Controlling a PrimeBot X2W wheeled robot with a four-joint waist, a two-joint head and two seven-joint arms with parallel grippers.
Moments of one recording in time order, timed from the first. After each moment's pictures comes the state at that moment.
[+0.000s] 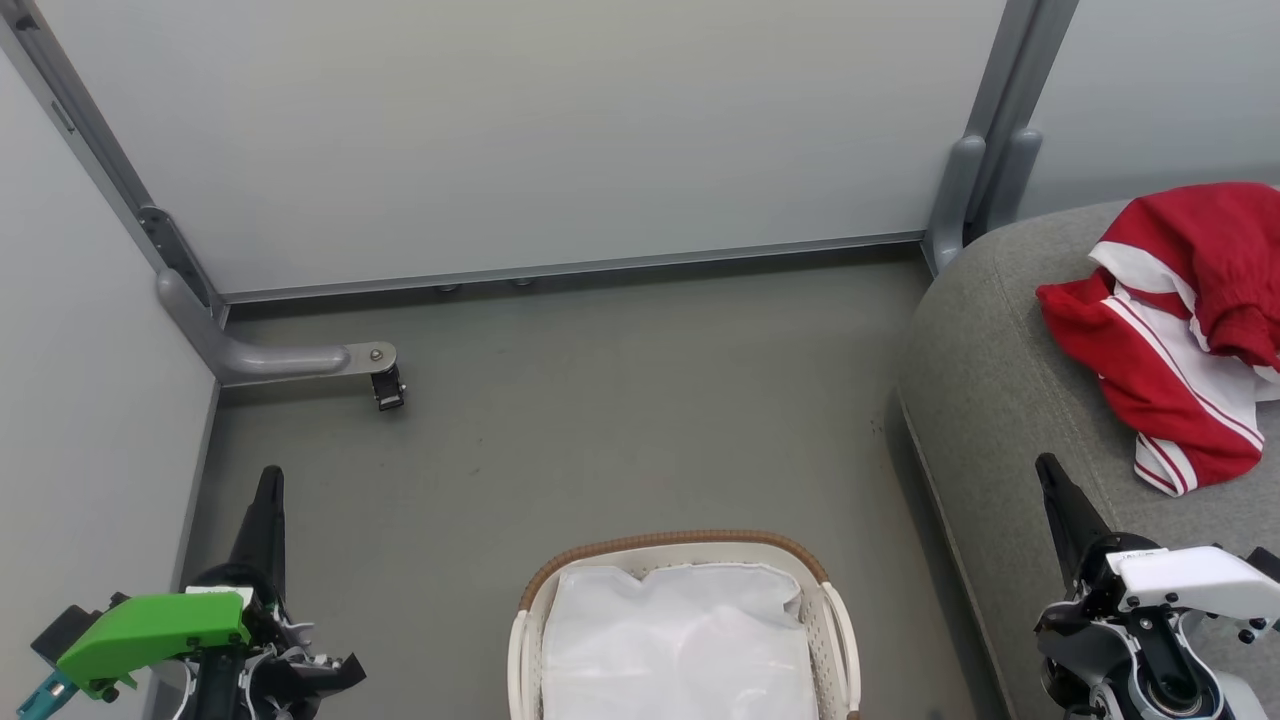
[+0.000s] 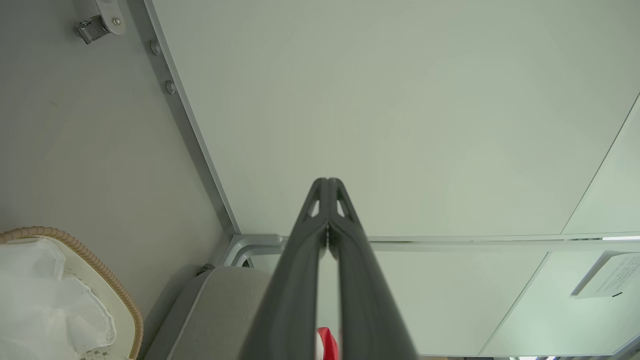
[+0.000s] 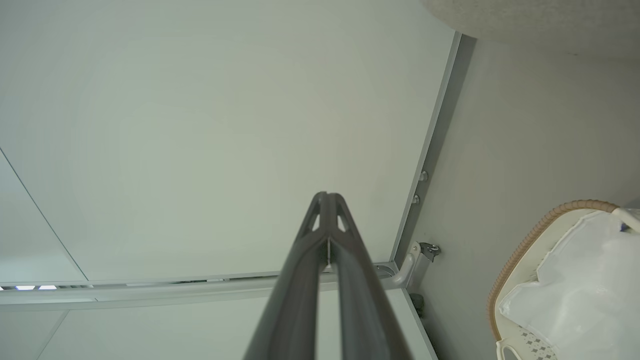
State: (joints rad) left arm -0.11 0.05 0.11 0.25 -1.58 -0.13 0.11; right arm -0.11 -0.05 -0.11 0.25 1.58 0.13 0.11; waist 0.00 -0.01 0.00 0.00
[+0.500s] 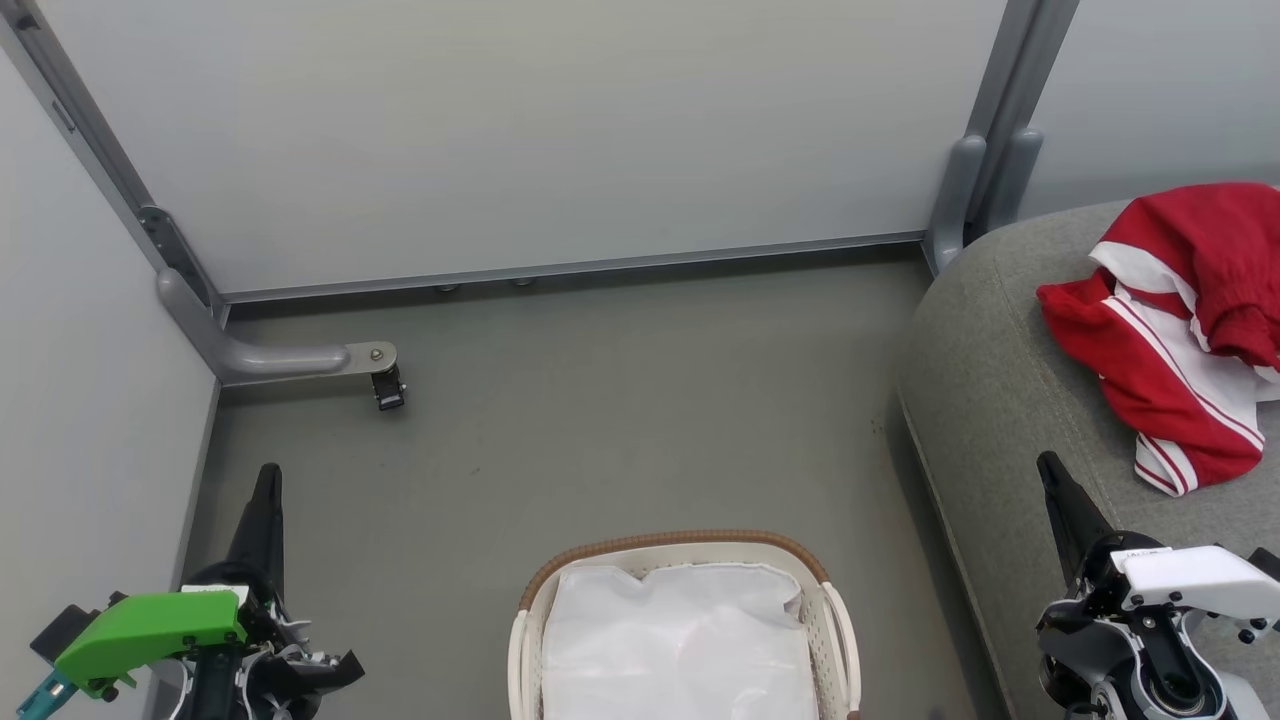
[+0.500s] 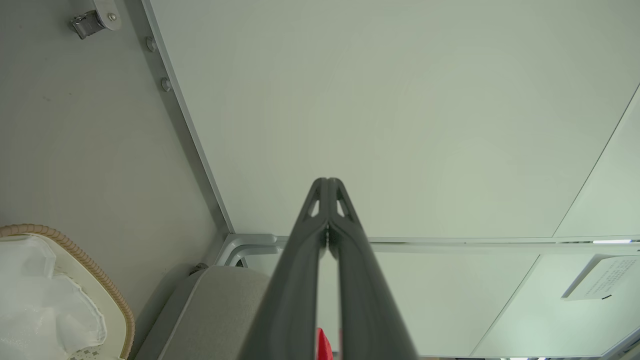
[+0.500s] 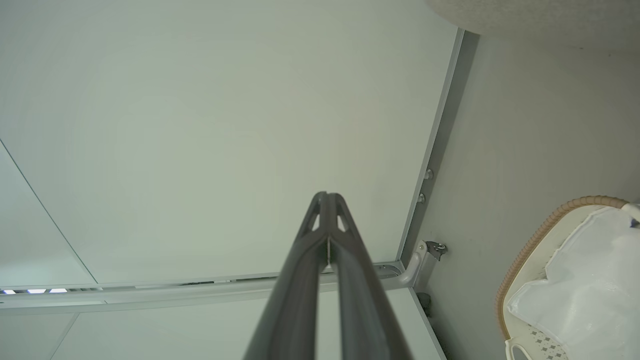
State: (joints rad) left arm -0.11 0.05 0.12 0.25 -1.61 -0.13 0.11; right arm -0.11 -0.05 -0.12 0.25 1.61 0.13 0.11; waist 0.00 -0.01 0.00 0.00
